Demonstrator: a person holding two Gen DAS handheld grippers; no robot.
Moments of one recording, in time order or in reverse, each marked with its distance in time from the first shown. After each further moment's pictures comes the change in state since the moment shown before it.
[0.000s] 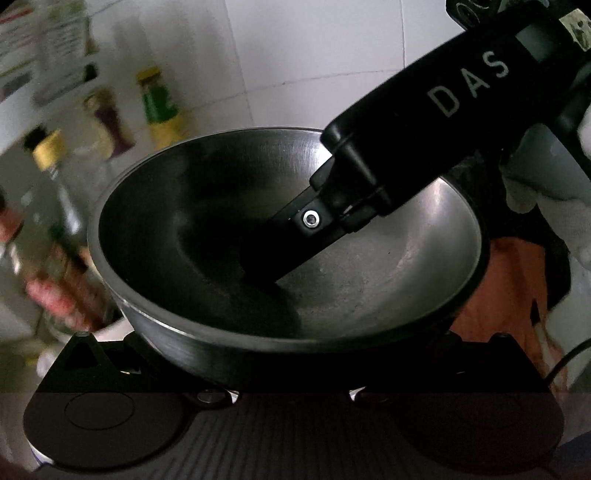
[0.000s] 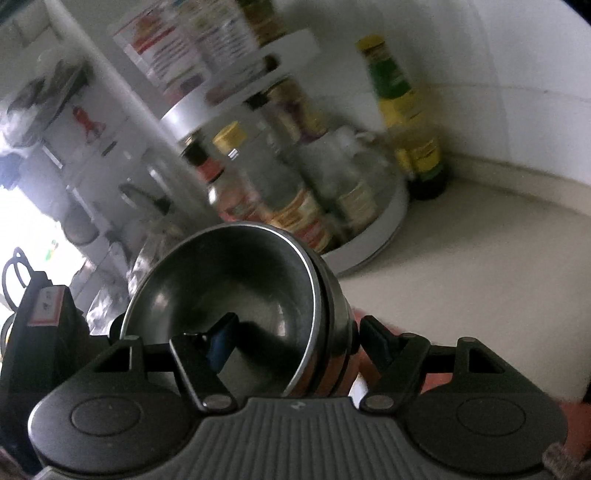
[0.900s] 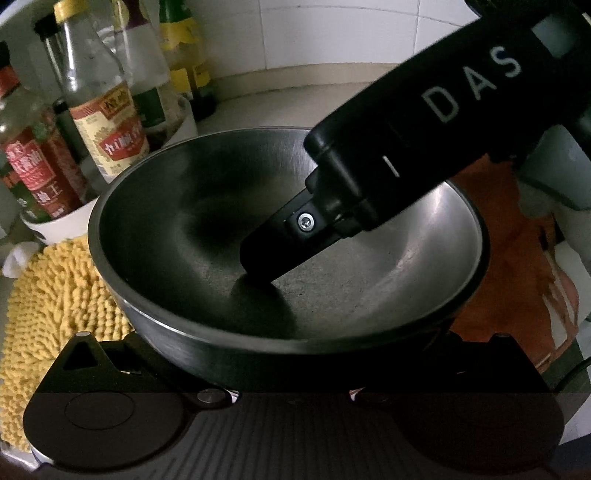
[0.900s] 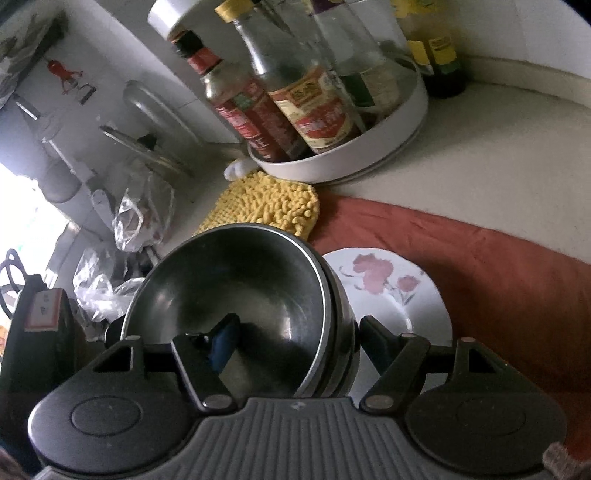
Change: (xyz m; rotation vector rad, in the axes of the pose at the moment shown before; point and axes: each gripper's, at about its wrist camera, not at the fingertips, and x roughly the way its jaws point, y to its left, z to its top) left arm 0.011 0.032 -0.066 -0.084 0.134 -0.061; right arm 0.070 0.023 -0.071 0.085 0.127 -0.034
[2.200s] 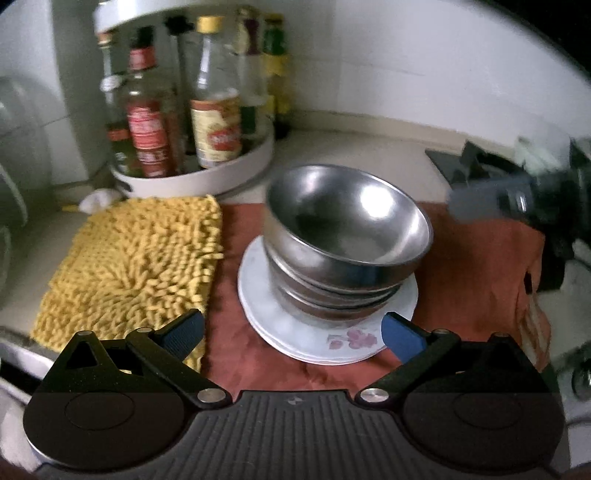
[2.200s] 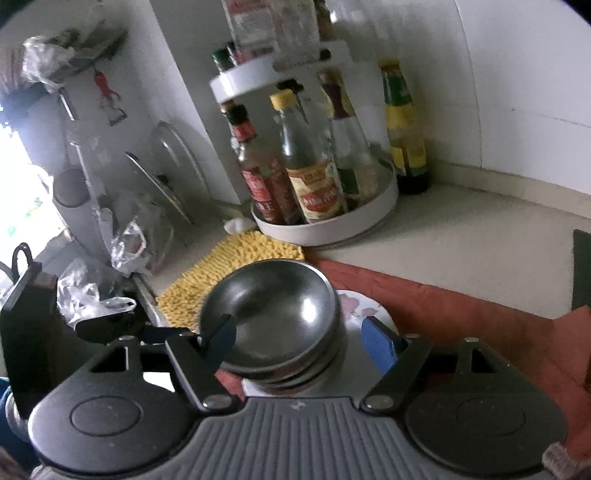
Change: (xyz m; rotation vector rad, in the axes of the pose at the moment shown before) left arm -0.090 0.025 -0.050 -0.253 -0.141 0.092; right arm -0.088 0.052 -0.072 -0.170 -0.307 -0.166
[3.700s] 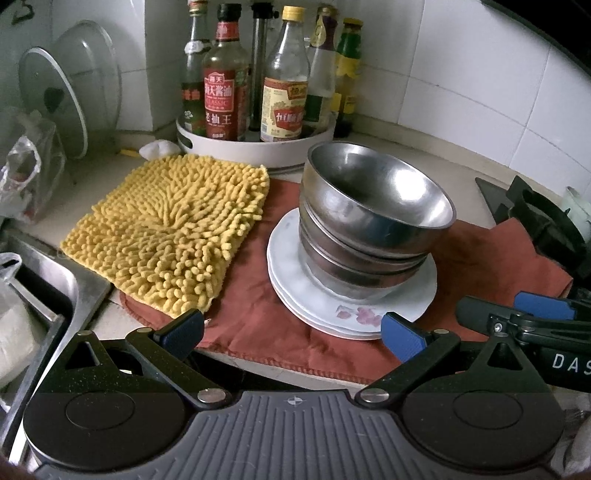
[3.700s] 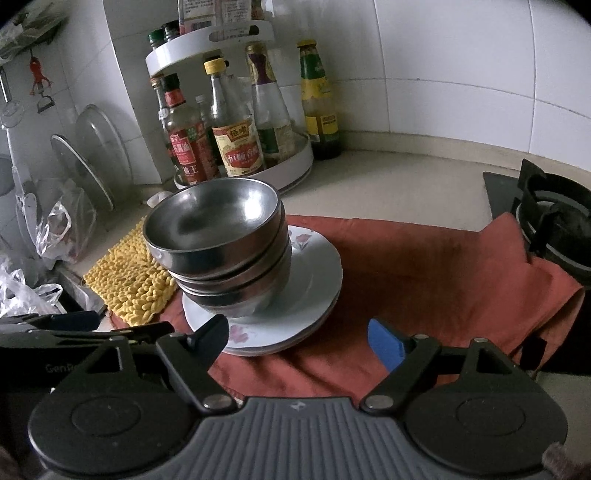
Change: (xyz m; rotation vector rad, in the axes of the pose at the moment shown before) left arm -0.007 -0.017 -0.030 -0.230 -0.014 0.144; right arm -0.001 0.024 -0.082 0.092 -0.016 -0.313
